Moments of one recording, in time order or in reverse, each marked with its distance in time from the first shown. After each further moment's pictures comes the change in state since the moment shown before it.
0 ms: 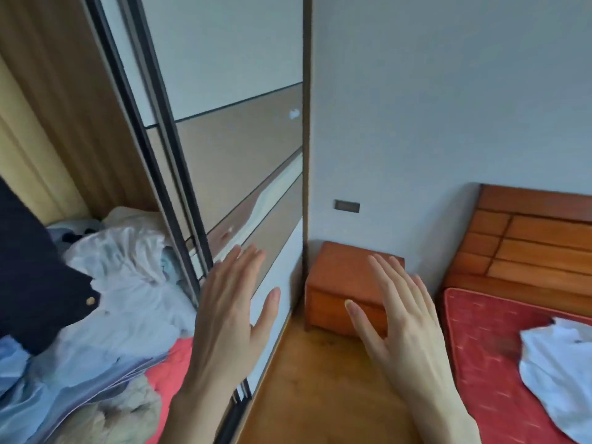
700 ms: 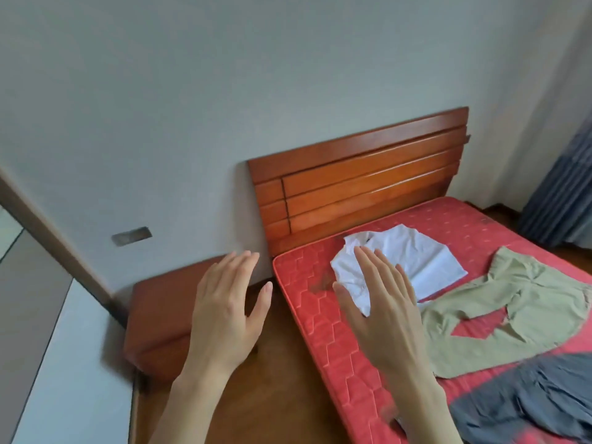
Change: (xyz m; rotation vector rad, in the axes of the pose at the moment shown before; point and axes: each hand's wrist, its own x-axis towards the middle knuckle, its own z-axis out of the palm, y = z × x) left_hand 0.088 0.291 0.305 -0.317 -0.372 0.465; right_hand -0.083 0.305 -0.156 -0.365 0.298 0.610
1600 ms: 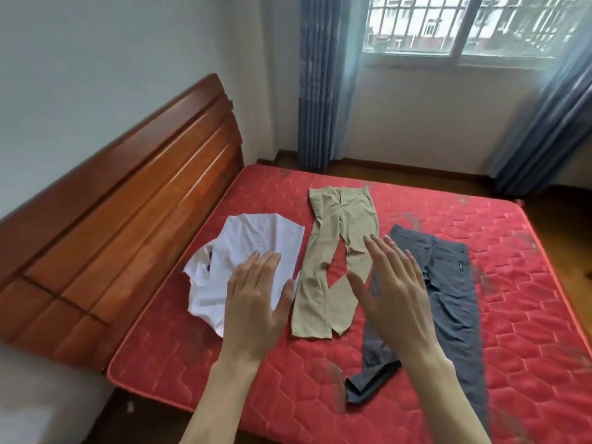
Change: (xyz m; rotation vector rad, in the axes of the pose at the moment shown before) left_hand 0.223 0.120 0.299 -0.624 -0.377 0.629; right_hand 0.074 0.174 0.000 -0.593 0.281 0.639
